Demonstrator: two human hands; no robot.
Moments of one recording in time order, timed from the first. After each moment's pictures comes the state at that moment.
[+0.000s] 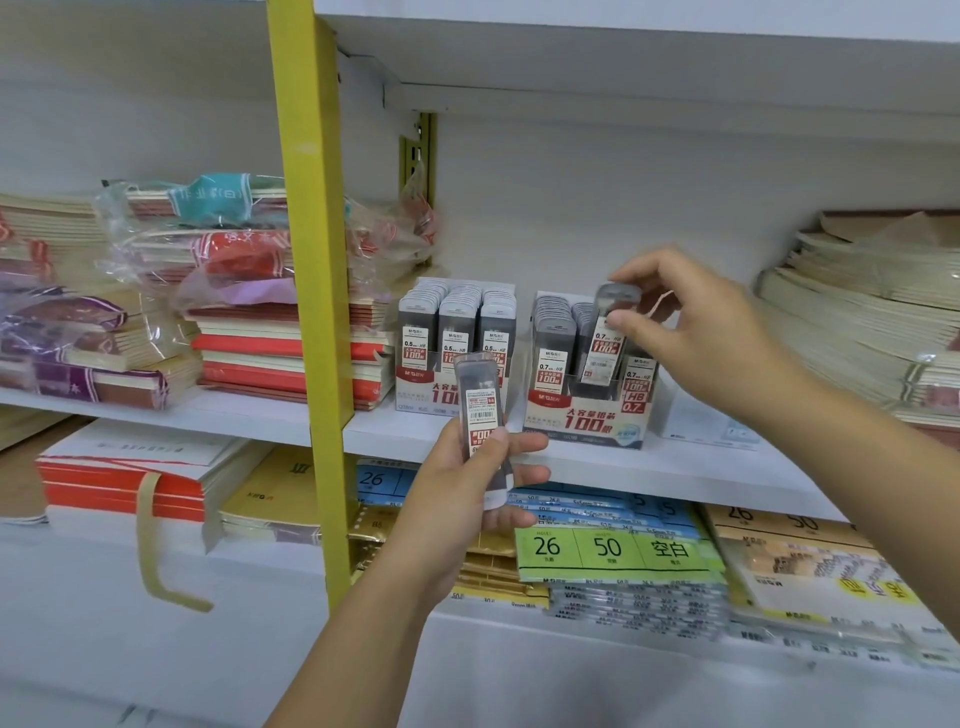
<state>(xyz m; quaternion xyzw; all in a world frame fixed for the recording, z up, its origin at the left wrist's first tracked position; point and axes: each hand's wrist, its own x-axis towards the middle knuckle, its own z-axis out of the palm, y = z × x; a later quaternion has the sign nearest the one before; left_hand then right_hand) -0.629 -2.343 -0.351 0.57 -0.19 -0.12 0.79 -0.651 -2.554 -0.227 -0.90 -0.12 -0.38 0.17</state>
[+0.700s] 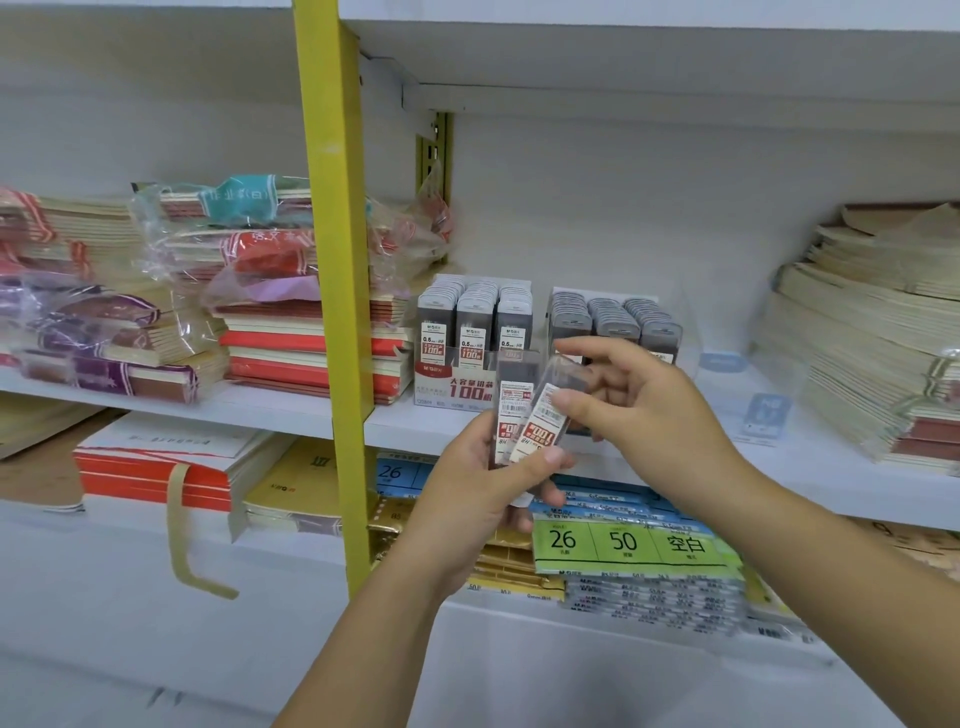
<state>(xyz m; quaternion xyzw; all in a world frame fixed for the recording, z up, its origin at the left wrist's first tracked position) -0.635 -2.334 -0.352 0.58 -0.26 -0.13 0.76 -0.670 -2.499 -0.285 -0.82 -0.12 -0.23 0.51</state>
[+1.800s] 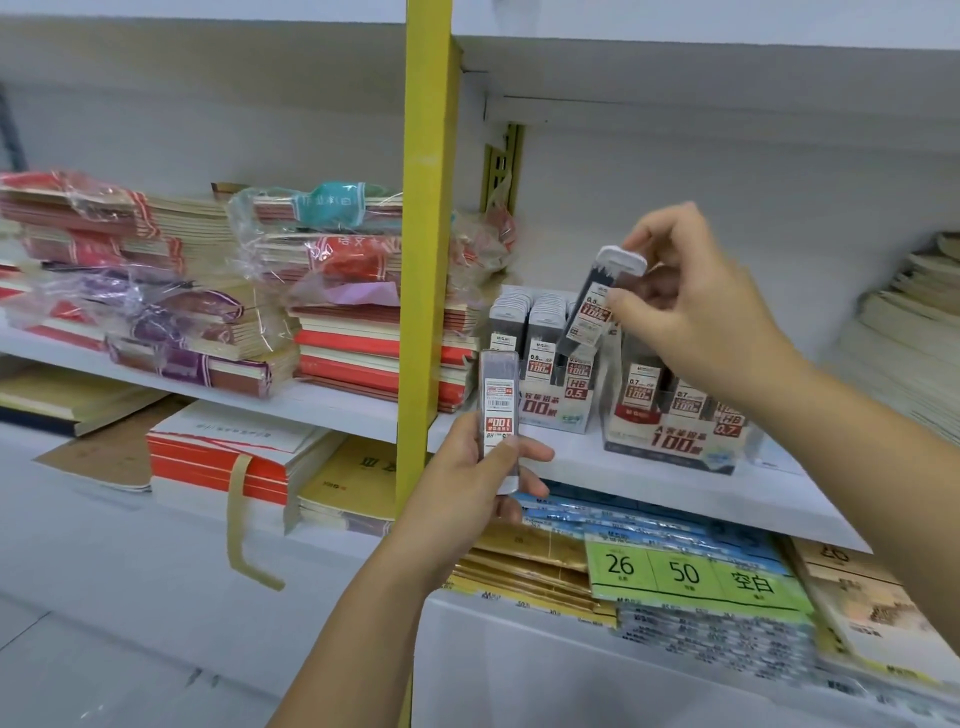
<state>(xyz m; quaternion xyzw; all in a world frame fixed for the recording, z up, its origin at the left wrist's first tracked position) -0.612 -2.286 -0.349 0.62 -0.22 -0.06 0.75 -0.627 -2.475 -0.211 -0.86 -0.21 -0.36 0.29</state>
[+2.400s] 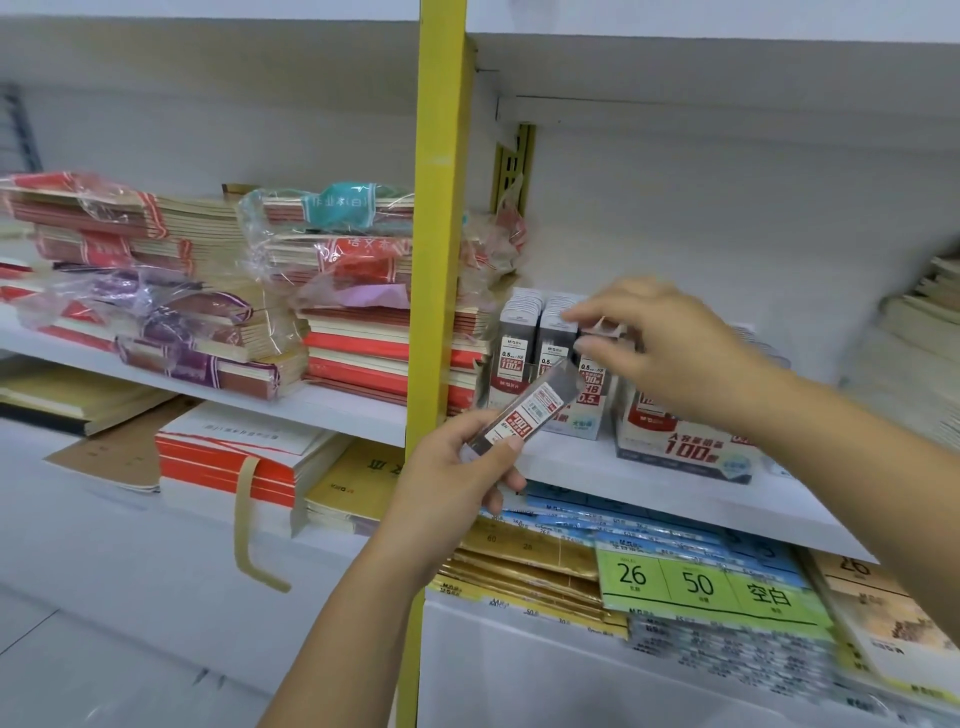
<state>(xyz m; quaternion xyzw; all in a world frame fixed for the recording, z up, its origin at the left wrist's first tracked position) -0.607 -2.269 -0.347 0.67 -0.20 0.01 0.72 -0.611 -2.468 -0.220 -0.94 -0.19 -0.27 0.08</state>
